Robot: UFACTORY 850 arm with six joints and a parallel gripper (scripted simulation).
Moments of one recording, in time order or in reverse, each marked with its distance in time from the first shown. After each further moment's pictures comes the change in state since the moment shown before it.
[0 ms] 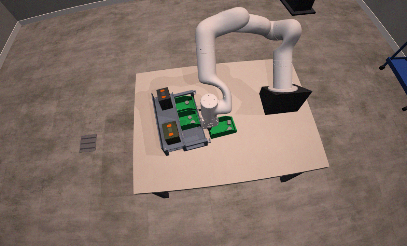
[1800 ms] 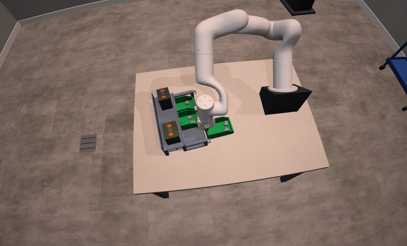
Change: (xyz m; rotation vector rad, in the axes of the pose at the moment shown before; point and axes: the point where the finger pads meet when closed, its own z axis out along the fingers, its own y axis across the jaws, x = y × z) arm 0.000 -0.020 0.001 0.000 0.000 0.000
